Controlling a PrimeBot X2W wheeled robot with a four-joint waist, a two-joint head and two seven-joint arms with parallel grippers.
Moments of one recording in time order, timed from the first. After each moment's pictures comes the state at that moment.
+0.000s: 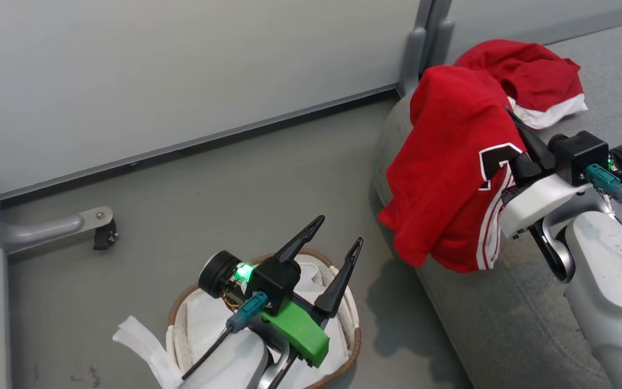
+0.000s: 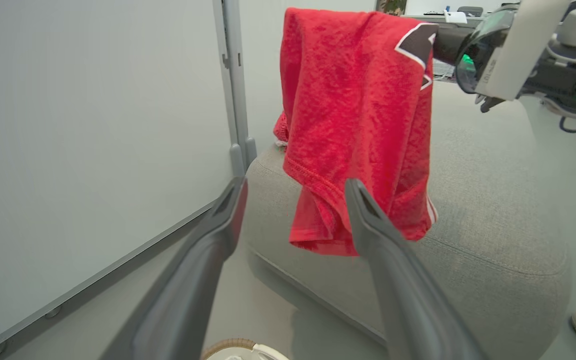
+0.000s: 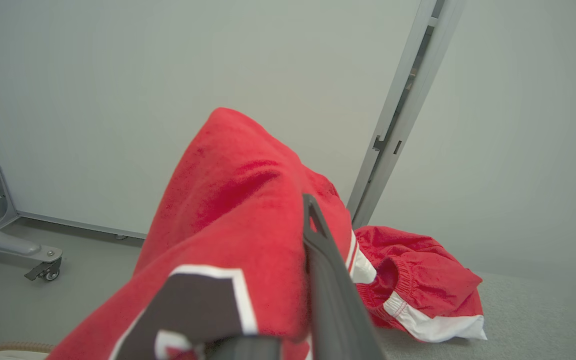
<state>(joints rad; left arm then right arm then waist) -0.36 0.08 -0.70 0.36 -0.31 -0.13 -0.26 -0.58 -0.28 0.24 0.48 0.20 0.13 -0.26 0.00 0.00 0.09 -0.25</state>
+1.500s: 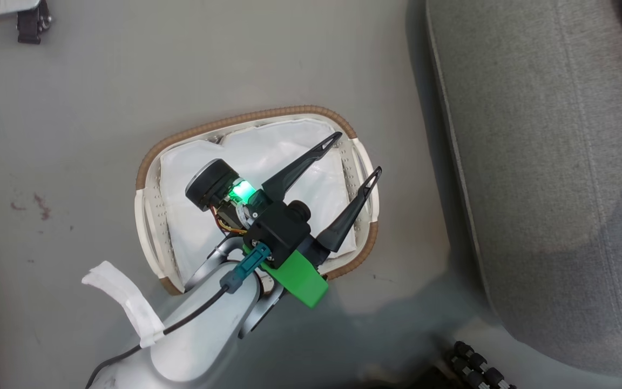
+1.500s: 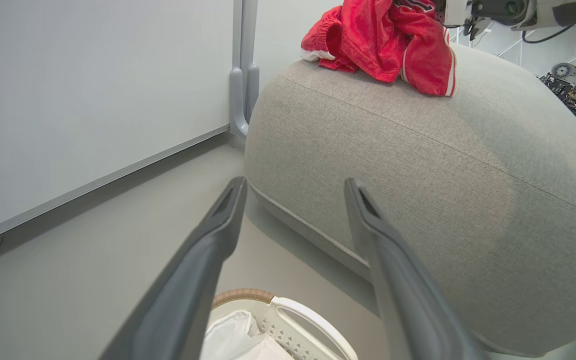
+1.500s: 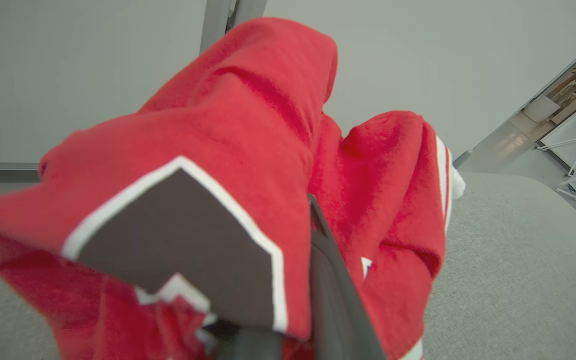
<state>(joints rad) -0.61 0.18 -0.79 0.22 -0.24 -0.13 -0.26 -1.03 -0.51 -0.16 0.89 0.11 0.13 -0.26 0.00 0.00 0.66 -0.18</state>
